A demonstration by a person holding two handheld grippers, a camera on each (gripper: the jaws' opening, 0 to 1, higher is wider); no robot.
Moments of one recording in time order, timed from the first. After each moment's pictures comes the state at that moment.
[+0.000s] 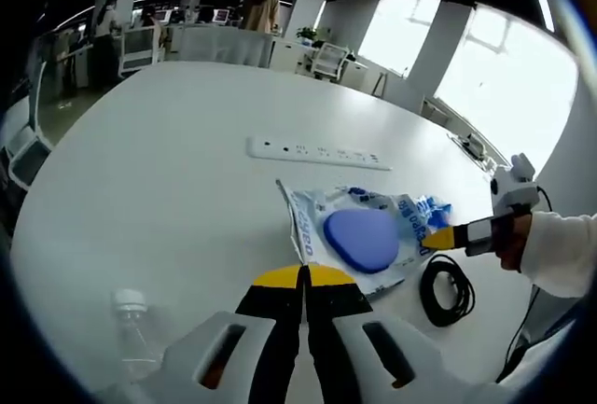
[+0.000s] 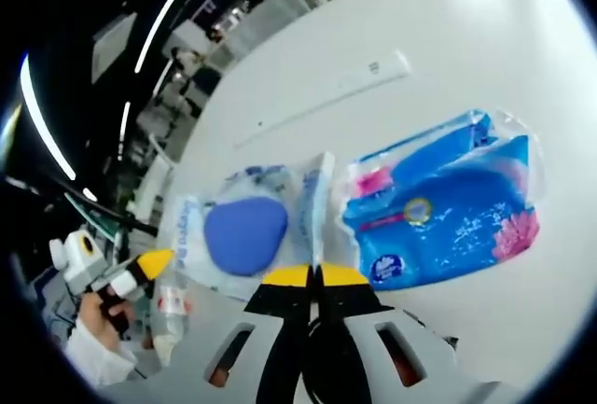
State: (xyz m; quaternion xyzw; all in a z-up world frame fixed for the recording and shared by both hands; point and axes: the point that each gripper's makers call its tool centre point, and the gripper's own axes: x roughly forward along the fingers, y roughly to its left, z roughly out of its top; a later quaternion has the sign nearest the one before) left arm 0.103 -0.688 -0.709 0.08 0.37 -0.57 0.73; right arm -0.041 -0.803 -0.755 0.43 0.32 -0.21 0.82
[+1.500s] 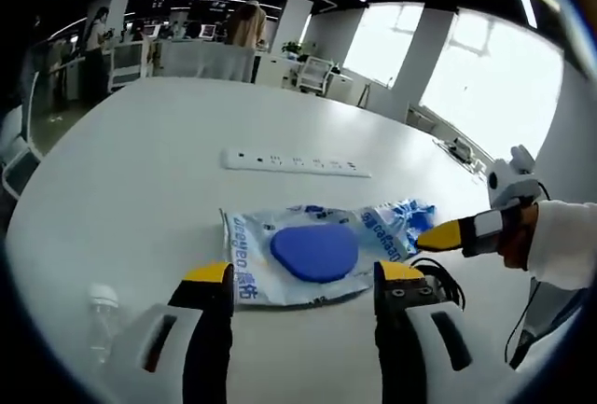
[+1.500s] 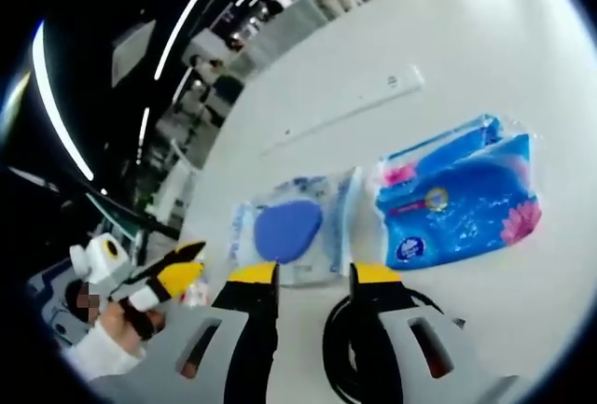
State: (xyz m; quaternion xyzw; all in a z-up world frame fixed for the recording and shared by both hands) left arm 0.068 -0.693 -0.696 0.06 0.33 -0.60 0.73; right arm -0.055 -0.786 -0.720 0.43 0.28 -0.18 0.84
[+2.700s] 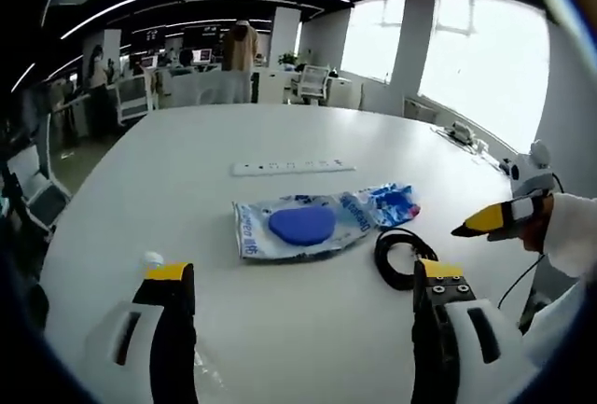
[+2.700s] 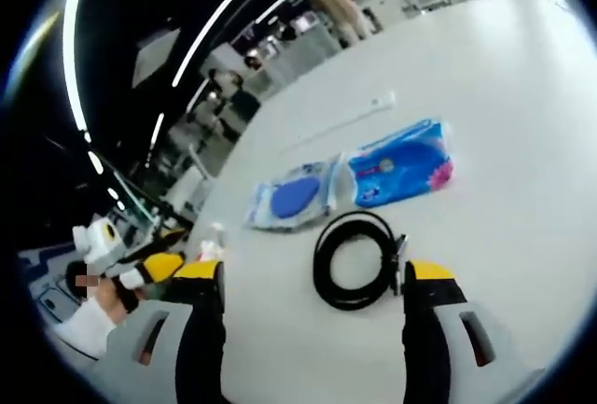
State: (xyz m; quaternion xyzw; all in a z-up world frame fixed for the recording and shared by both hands) left arm 0.026 -0.621 -0.650 0.10 0.28 -0.59 0.75; right arm -0.156 -0.742 -0.683 0.40 0.23 -0.18 0.87
